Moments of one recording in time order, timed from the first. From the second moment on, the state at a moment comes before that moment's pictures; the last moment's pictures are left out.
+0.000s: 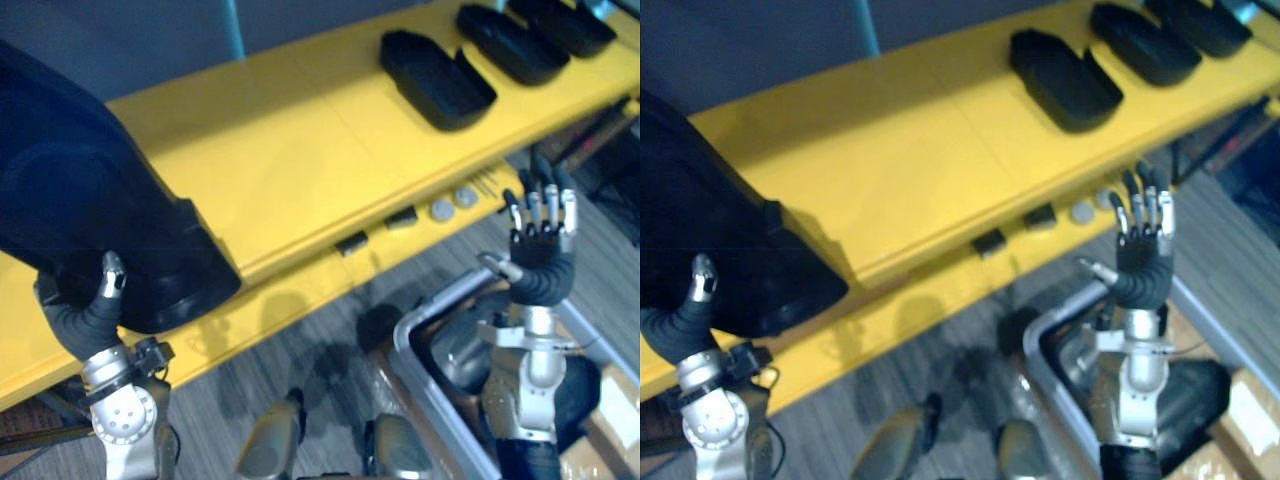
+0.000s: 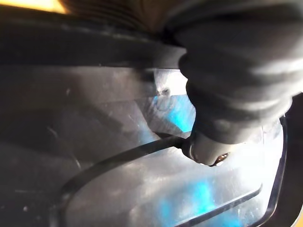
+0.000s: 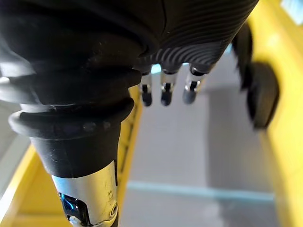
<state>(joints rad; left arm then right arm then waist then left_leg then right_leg) 0.17 0.10 0.23 -0.35 -0.14 -0.46 0.33 -0.06 -0.17 -0.08 -0.15 0.42 -0.55 0.22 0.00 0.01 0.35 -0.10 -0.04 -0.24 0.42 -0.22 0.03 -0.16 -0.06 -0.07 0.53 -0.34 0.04</state>
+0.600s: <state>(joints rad) 0.10 0.08 0.07 -0.37 -0.11 -0.42 0.31 -0.05 -0.15 0.01 -0.27 0.44 -0.47 0.22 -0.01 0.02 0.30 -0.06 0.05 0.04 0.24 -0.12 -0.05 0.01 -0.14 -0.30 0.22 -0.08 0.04</state>
